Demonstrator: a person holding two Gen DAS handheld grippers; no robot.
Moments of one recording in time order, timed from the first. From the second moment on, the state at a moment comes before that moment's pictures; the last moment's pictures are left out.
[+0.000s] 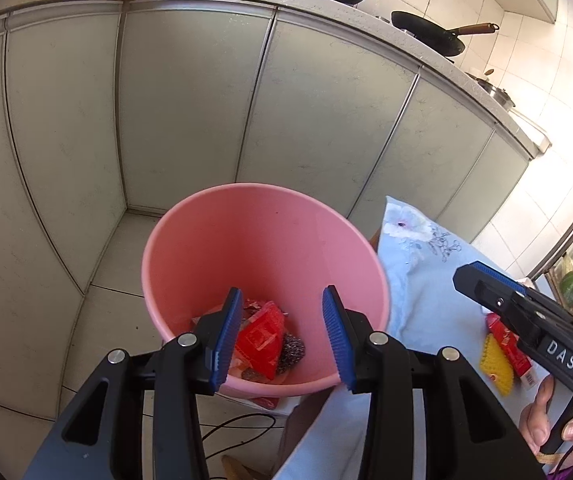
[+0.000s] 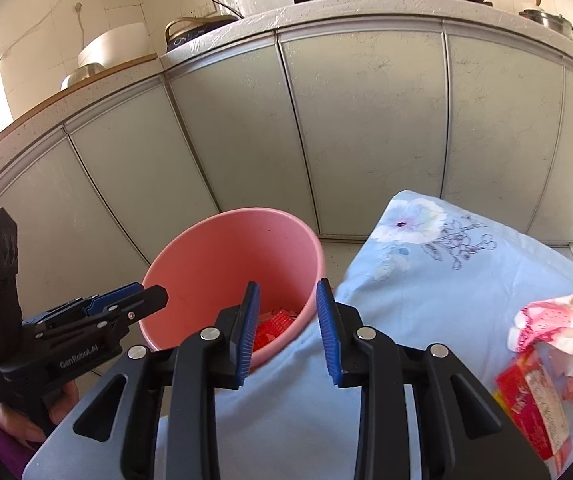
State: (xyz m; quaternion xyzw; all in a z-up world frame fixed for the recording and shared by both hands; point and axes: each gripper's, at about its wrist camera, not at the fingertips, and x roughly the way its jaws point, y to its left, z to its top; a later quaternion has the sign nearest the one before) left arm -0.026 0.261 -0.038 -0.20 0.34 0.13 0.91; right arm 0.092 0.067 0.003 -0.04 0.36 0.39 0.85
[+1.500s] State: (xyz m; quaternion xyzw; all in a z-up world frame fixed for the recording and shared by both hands) left arm 0.083 0.067 0.018 -0.12 0.37 -0.08 0.92; right arm 0.098 -0.189 -0.018 0.06 0.35 0.15 0.92
